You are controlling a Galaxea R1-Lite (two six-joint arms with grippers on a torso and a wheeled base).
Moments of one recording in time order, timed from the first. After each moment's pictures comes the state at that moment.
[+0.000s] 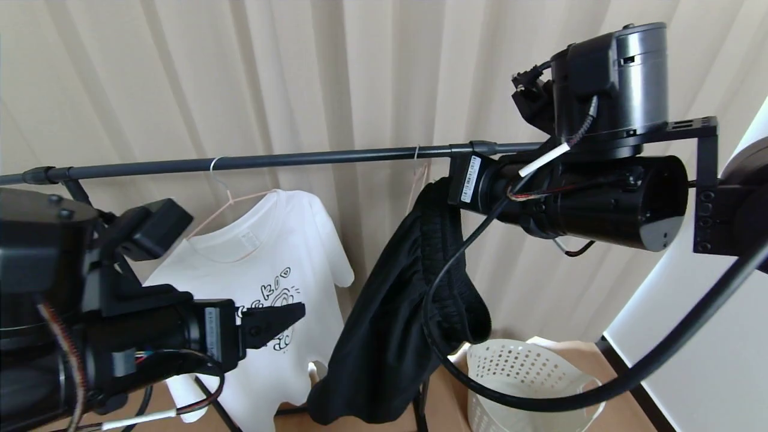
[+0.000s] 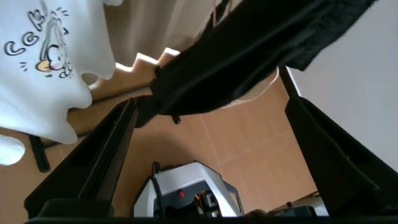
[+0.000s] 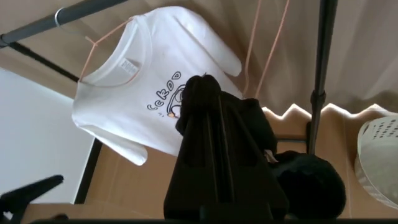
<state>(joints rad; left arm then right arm) -0.64 1.29 -0.75 0.00 0.11 -0.41 0.77 1.74 -1.41 0.04 -0.35 0.63</state>
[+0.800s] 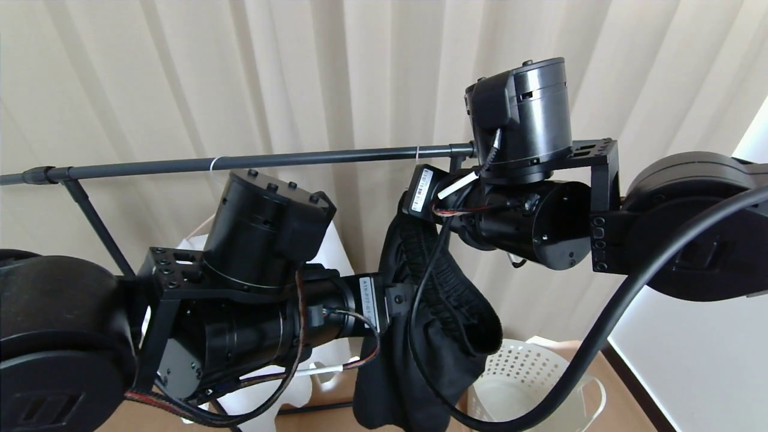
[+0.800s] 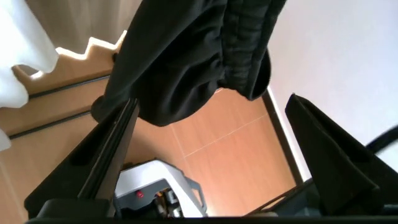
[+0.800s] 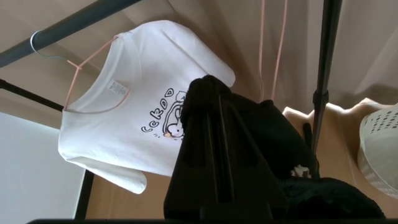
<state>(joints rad) -0.85 1.64 -1.00 -0.07 0.17 -0.61 0.85 1.86 -1.48 0.01 -0.49 0.70</state>
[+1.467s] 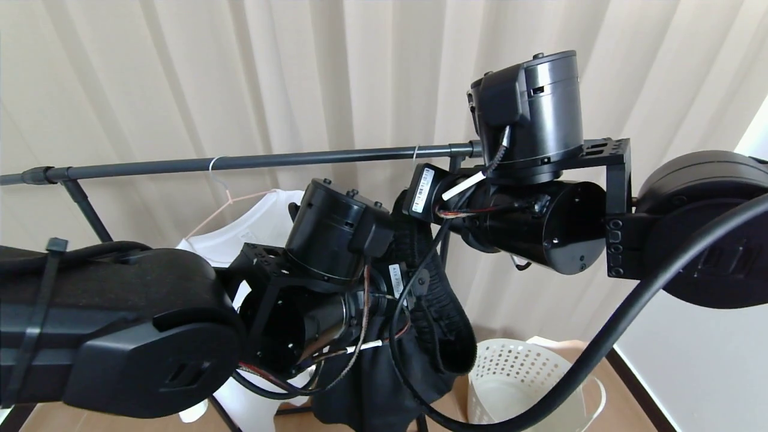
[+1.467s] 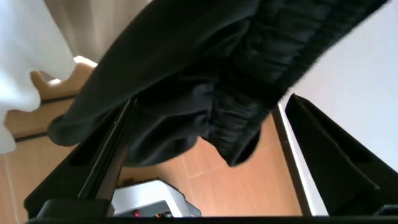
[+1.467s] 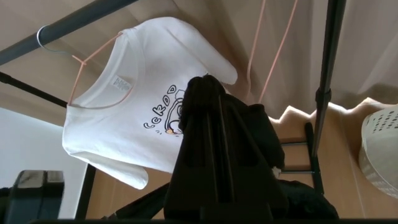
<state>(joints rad) -0.86 1.78 -1.11 -0.09 0.35 -0.65 0.87 1.84 -1.47 0.01 -0.50 0.70</state>
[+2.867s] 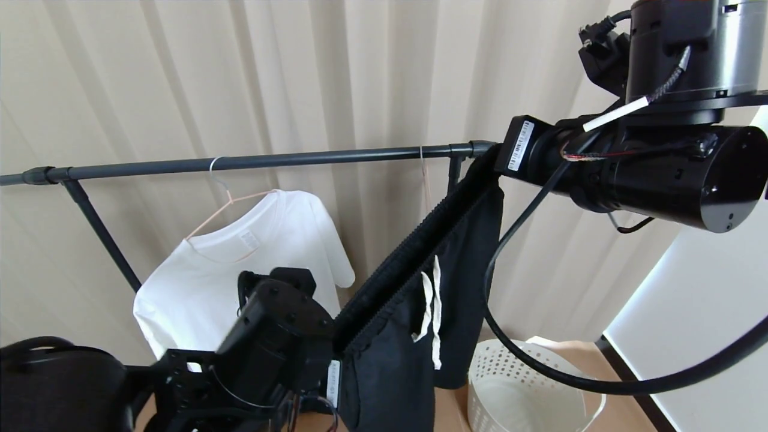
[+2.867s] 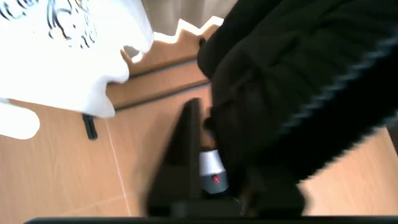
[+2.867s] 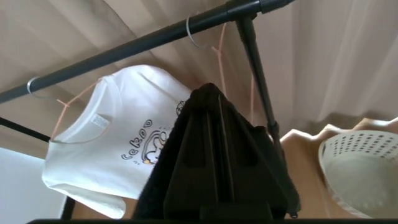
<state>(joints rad) -0.90 1.62 -0.74 -0.09 0.50 -0.51 0.71 1.64 -1.37 0.02 -0.50 0.53</state>
